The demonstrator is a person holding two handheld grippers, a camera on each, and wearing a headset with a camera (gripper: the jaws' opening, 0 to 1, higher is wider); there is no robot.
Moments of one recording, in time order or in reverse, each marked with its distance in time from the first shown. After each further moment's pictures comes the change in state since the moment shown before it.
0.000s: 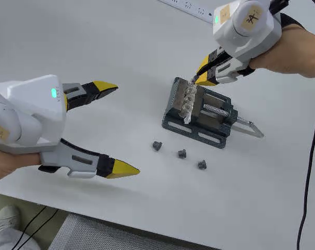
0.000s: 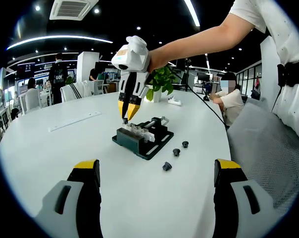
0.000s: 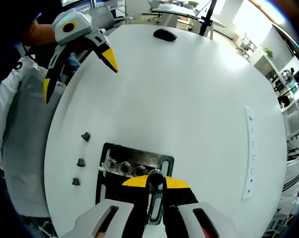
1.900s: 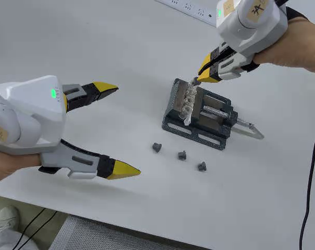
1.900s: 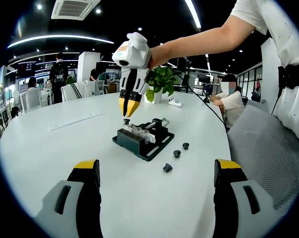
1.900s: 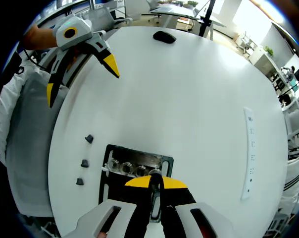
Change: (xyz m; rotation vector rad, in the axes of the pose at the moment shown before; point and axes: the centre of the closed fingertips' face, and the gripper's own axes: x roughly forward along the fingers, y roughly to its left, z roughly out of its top) left arm 0.001 0.001 0.001 -0.015 -0.012 0.000; right arm -0.009 0.000 0.005 0.010 -0.004 0.020
